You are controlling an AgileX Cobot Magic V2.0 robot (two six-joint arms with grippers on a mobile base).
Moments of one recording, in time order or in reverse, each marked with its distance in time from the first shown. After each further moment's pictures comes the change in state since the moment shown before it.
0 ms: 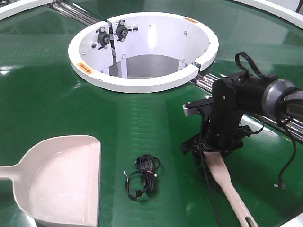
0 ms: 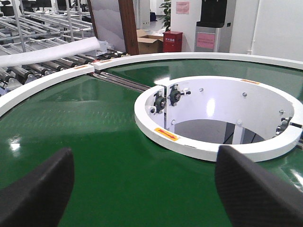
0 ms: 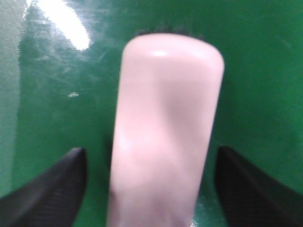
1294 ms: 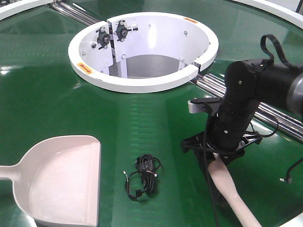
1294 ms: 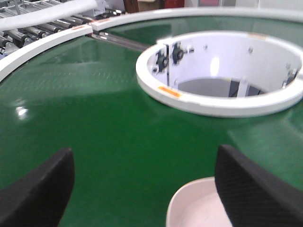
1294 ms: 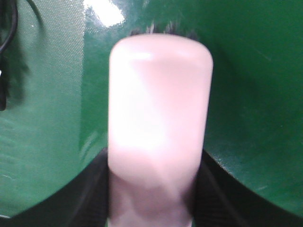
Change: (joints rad) left arm 0.000 0.000 0.000 0.000 0.167 0.083; right arm 0.000 -0.122 -0.002 0.162 0.202 0.020
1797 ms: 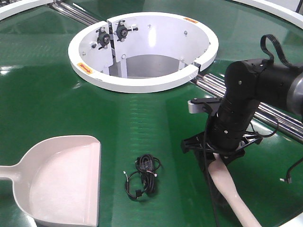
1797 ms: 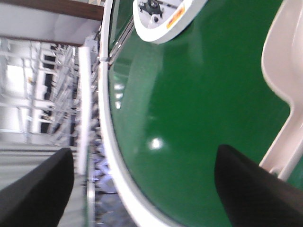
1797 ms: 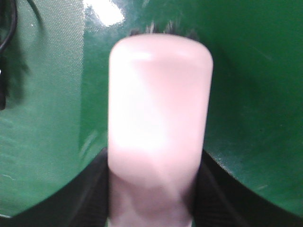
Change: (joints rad) left arm 0.000 0.000 0.000 0.058 0.097 1.208; right arm 0.000 0.000 0.000 0.000 0.003 0.000
